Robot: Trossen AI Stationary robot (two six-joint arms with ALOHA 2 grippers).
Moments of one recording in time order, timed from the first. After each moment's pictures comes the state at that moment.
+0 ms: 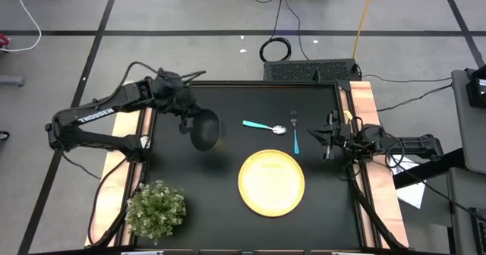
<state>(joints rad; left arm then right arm) 0.41 1.06 1.08 -0.75 0.22 0.10 -0.01 0.06 0.01 0.24 0.16 -0.04</state>
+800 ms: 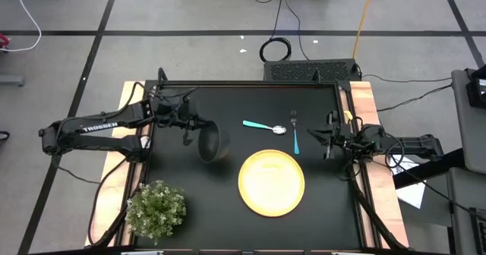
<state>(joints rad) 0.37 0.93 0.66 -0.25 0.30 0.02 -0.01 0.06 0.01 0.24 0.16 -0.04</state>
